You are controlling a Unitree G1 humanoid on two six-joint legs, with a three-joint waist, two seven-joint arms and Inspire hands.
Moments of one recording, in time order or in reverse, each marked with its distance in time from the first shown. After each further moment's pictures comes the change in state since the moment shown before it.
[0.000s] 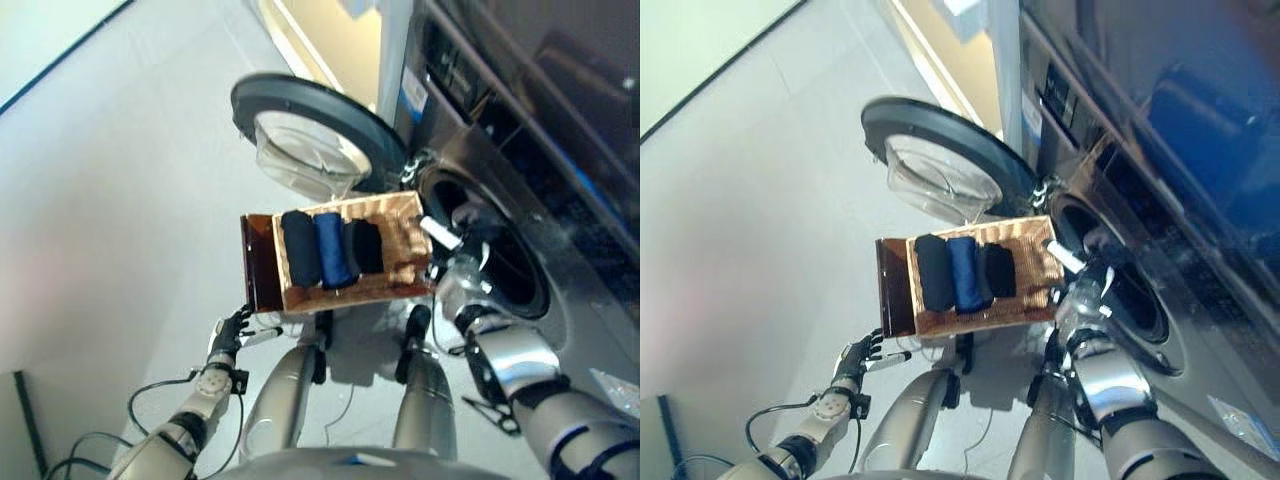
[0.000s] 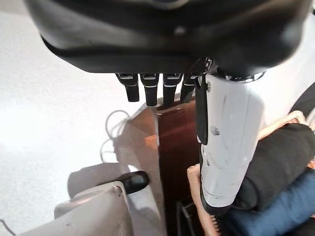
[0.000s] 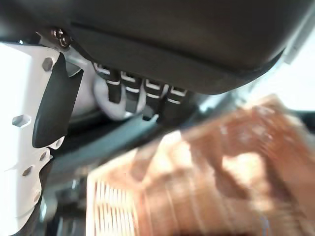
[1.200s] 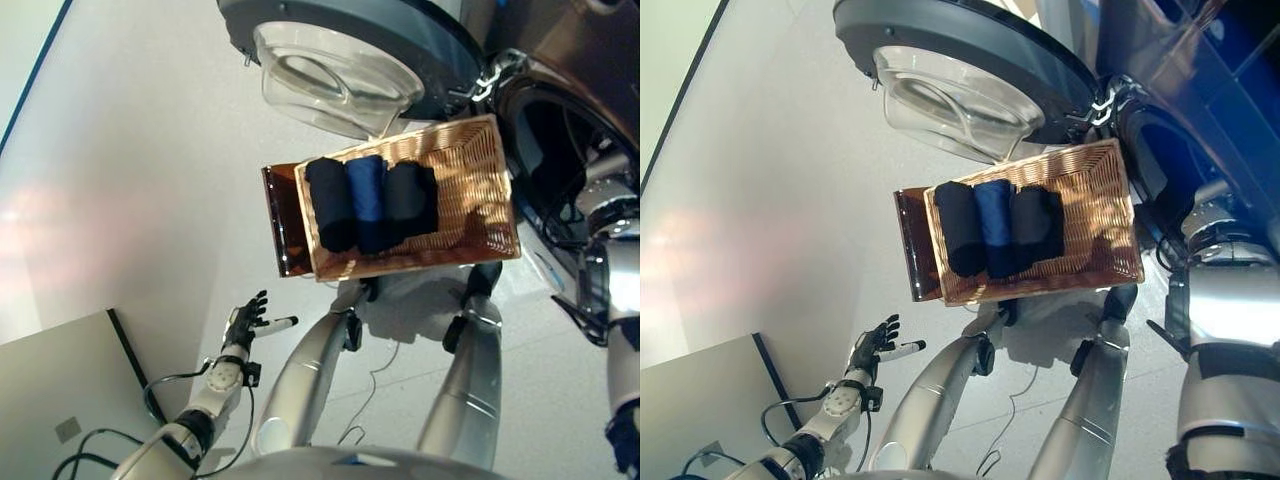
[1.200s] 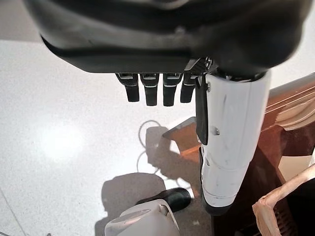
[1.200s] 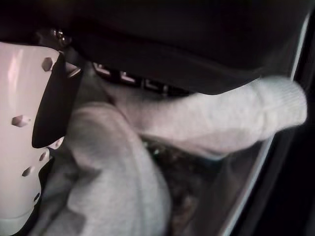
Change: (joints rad) left arm 0.000 -0.001 -0.080 -0.158 -0.054 -0.052 0.006; right arm -0.610 -0.533 0.025 0.153 0.095 -0.053 -0.132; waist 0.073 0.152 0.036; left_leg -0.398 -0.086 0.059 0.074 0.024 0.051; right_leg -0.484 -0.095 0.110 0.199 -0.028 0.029
